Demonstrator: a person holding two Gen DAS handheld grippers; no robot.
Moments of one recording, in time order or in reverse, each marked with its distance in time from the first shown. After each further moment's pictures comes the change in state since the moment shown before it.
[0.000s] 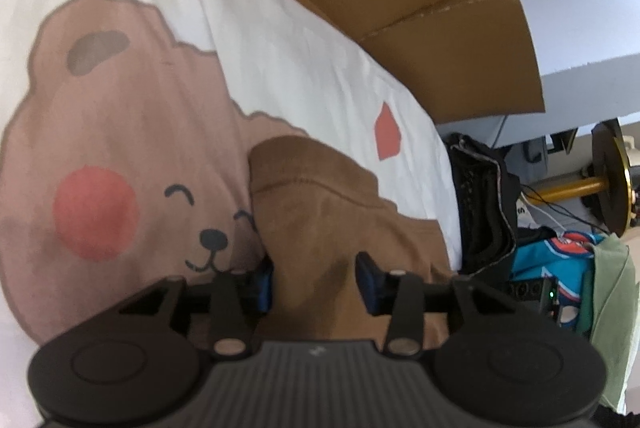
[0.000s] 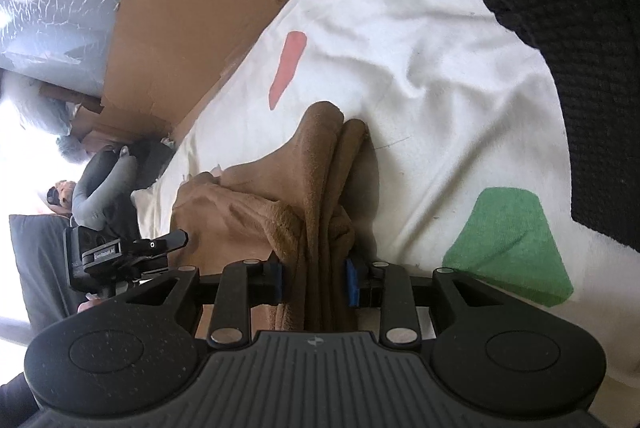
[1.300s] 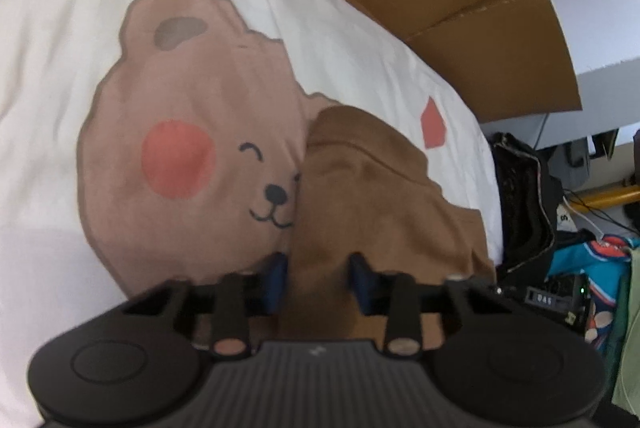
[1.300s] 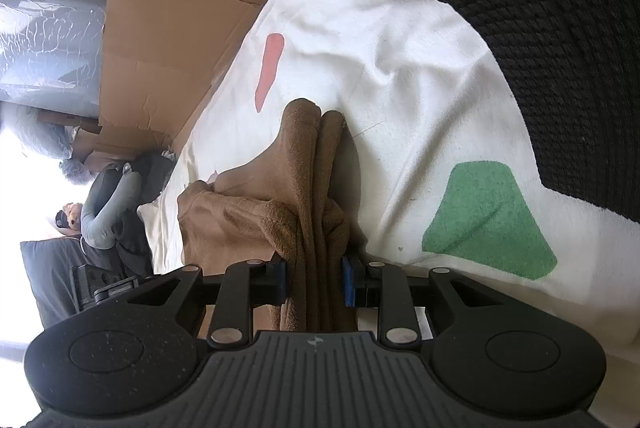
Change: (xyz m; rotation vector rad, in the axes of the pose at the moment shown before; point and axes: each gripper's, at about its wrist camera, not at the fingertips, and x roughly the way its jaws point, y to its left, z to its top) left arm -0.028 -0.001 -0.019 -0.029 -0.031 0.157; right arm -0.005 -0.010 -0.001 0.097 0.006 0.024
